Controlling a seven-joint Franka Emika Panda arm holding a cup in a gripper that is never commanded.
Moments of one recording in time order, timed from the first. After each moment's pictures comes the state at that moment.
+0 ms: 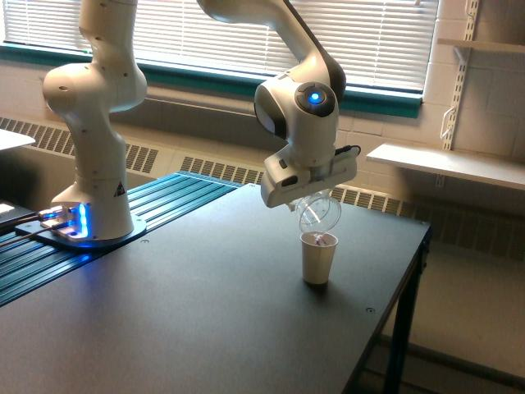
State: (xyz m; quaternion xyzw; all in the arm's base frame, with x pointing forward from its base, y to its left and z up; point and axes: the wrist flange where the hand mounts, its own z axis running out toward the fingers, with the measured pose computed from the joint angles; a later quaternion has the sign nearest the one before) arm 0.501 0.038 0.242 -0.70 0.65 0.25 0.14
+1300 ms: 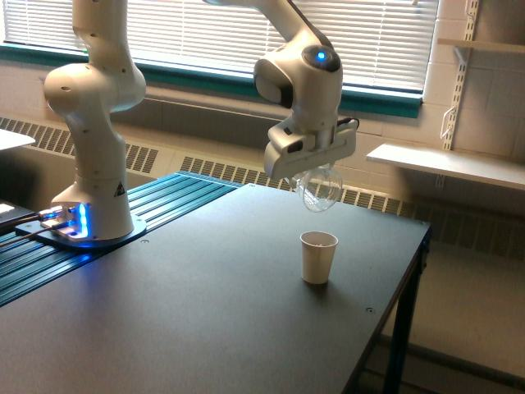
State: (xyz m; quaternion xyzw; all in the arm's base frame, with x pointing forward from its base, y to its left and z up) arm 0.484 0.076 0.296 -0.74 0.63 0.18 0.11
